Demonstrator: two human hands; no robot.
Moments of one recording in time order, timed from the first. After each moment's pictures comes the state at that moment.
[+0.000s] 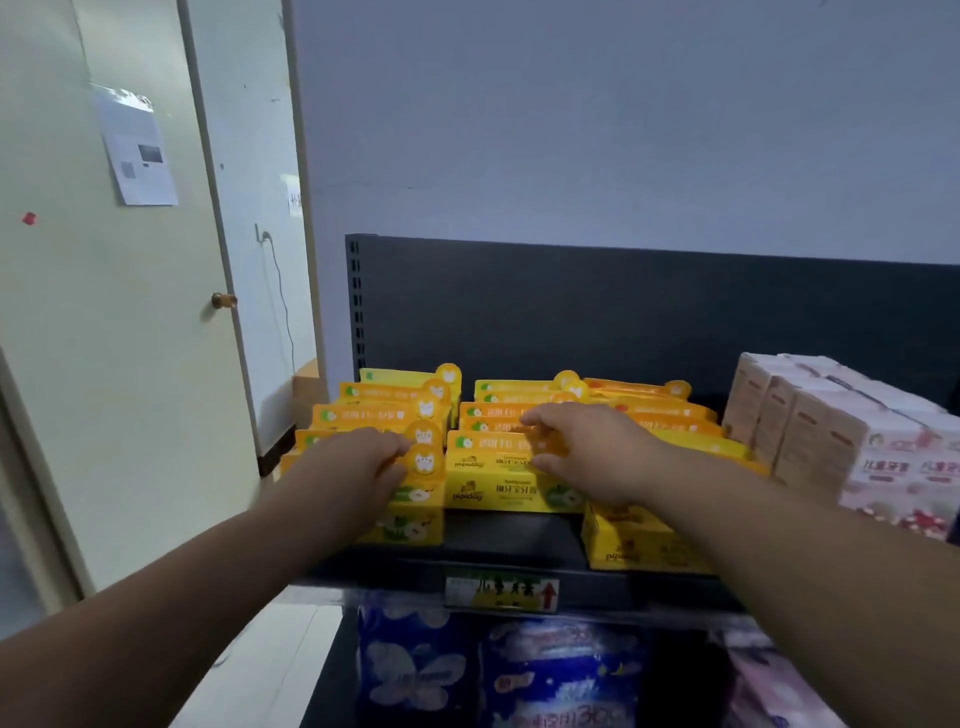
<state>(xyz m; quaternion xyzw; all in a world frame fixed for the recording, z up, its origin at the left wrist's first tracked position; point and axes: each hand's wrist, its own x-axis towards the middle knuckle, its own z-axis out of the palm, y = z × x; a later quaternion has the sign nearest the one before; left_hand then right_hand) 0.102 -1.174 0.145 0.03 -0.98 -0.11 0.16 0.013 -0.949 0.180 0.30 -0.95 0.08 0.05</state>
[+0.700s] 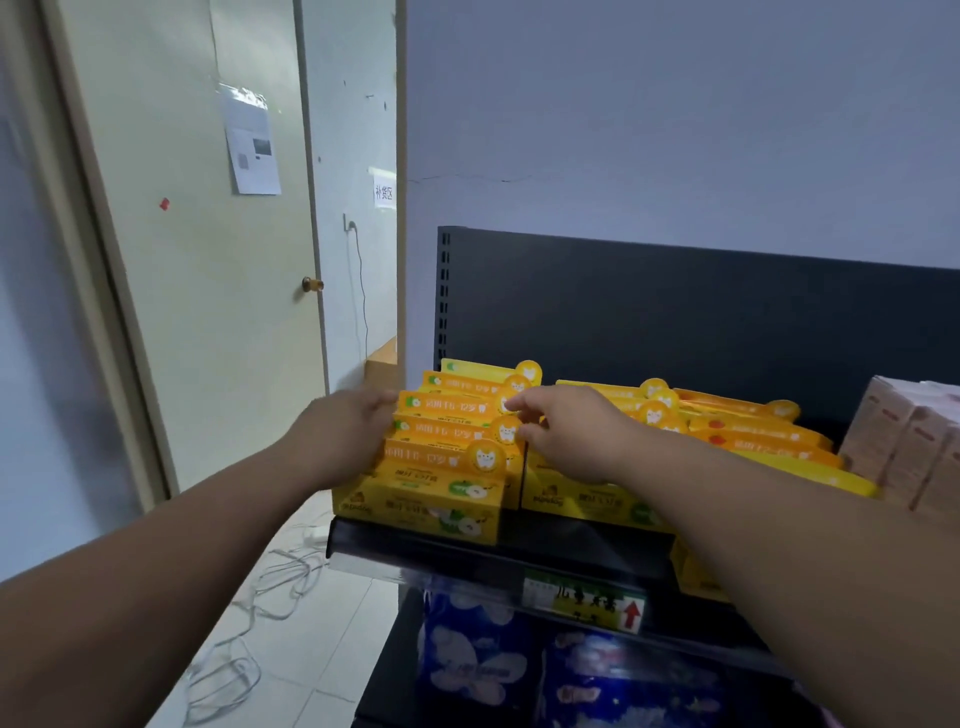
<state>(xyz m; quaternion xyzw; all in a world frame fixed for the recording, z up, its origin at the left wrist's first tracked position) 0.122 -1.234 0.162 0.21 -0.92 -0.28 0.19 0.011 -1.035 0.183 0.39 -0.91 0.14 0.01</state>
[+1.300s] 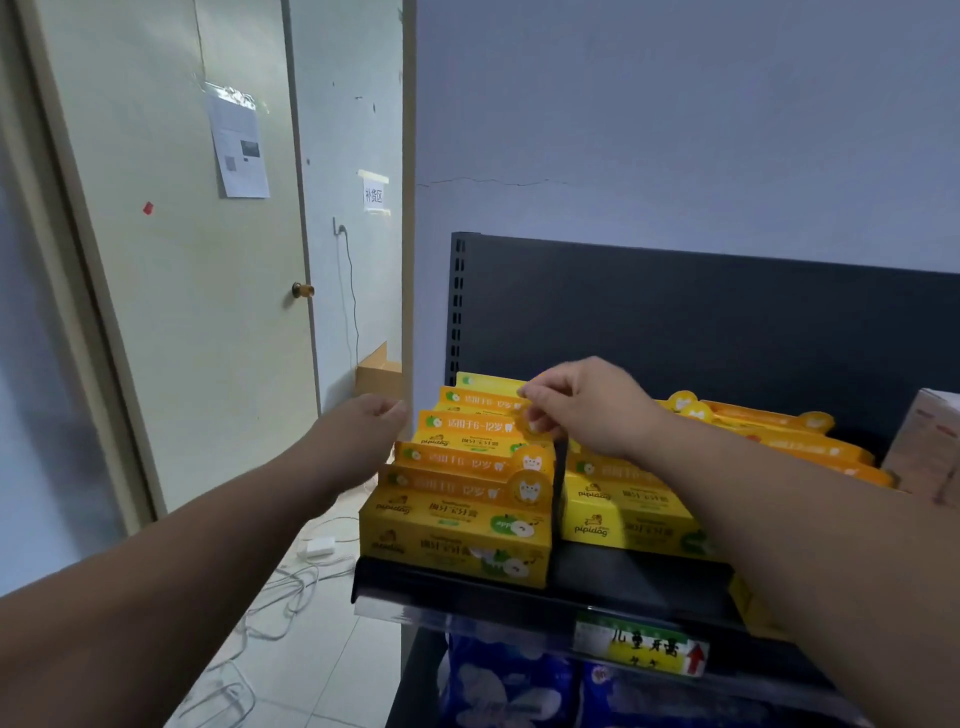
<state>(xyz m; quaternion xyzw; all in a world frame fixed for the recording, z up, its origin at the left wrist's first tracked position) 0.098 -1.266 0.159 0.21 -0.85 -0.45 0.16 -0.006 -1.068 0.198 0.34 -0.89 0.30 0.01</state>
